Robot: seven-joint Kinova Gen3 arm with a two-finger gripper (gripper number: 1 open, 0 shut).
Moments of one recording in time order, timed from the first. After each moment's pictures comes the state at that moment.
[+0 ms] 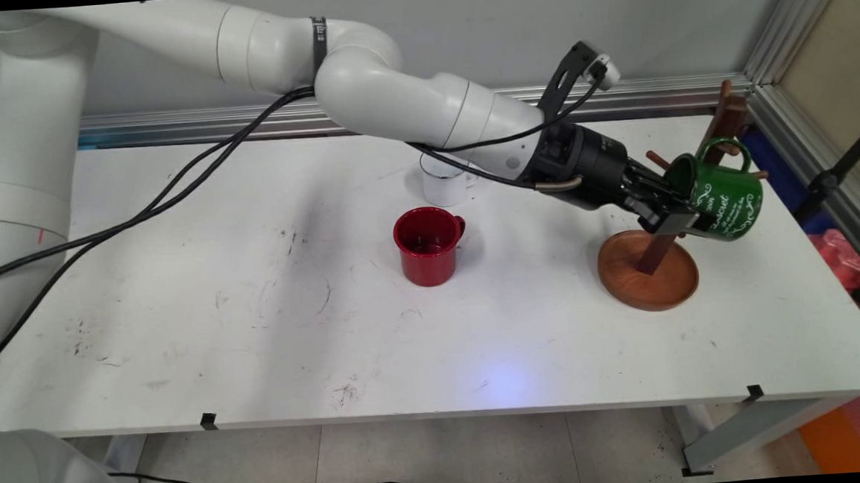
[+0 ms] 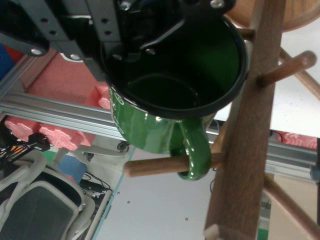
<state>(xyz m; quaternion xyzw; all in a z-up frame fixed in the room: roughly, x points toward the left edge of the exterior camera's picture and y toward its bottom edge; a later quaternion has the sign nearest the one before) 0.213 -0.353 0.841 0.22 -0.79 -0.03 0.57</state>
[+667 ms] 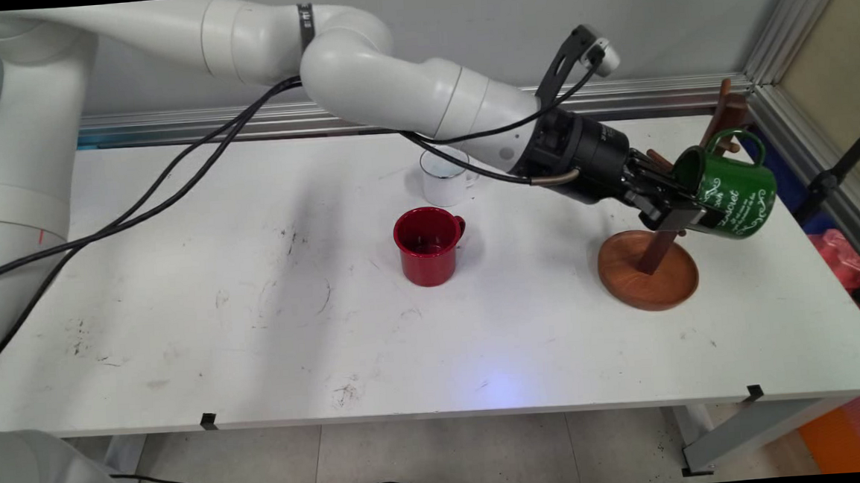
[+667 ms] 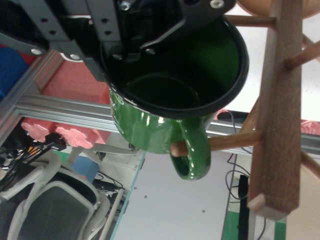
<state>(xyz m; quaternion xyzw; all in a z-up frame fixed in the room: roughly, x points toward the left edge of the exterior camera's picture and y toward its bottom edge) 0.218 -0.343 0.861 0.20 -0.80 -0.03 0.57</state>
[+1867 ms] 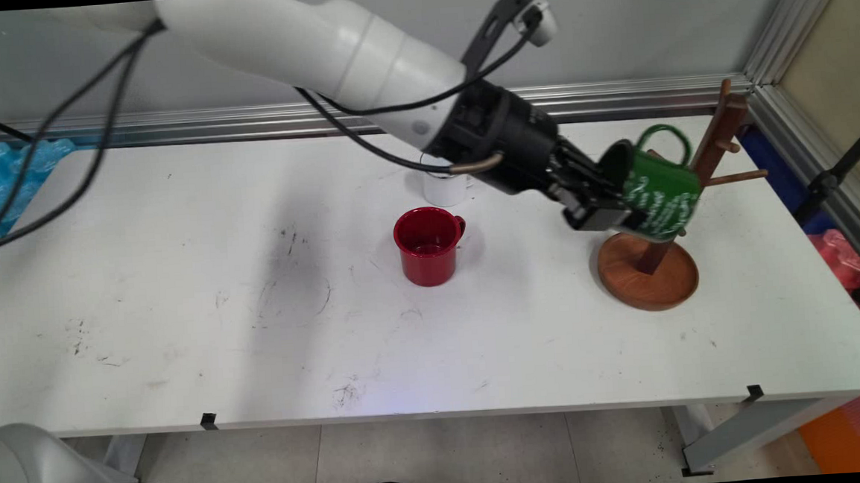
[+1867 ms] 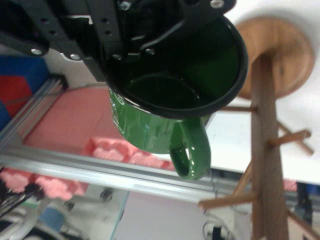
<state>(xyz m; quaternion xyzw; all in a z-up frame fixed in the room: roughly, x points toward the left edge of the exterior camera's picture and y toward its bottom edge) 0.273 -0.272 0.931 0.23 -0.84 0.00 0.49</state>
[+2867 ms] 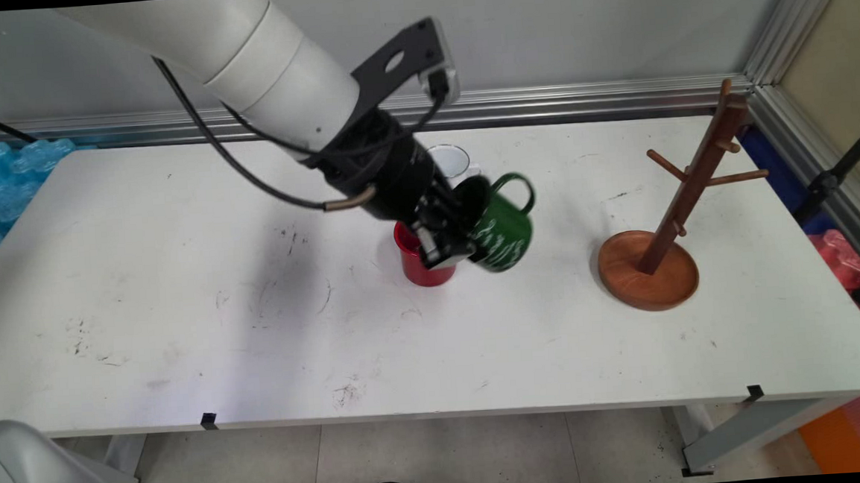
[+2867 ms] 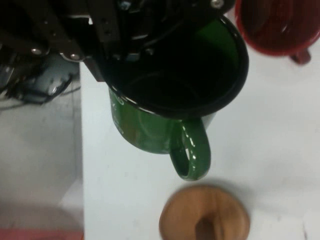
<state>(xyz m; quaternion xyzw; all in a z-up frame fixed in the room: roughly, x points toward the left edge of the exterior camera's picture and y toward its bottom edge) 0.319 -0.214 0.956 0.24 -0.92 0.06 0.29</state>
